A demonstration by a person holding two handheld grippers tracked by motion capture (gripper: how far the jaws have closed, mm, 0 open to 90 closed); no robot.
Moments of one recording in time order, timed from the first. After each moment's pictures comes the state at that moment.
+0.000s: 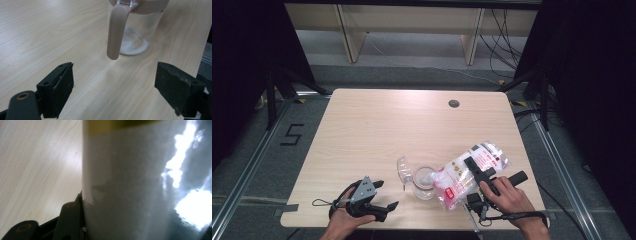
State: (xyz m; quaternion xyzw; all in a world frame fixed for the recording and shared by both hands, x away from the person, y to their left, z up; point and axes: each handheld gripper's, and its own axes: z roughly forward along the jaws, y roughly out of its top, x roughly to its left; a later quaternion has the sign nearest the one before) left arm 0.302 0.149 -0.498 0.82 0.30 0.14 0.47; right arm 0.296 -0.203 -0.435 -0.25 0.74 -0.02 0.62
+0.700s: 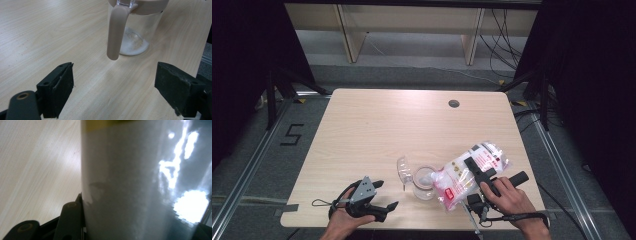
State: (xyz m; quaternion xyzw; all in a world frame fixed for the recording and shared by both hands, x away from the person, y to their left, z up) left arm 0.301 0.150 -0.498 0.82 0.30 0.14 0.47; right arm 0.294 -0.201 -0.429 -0.27 0.73 -0.02 0.62
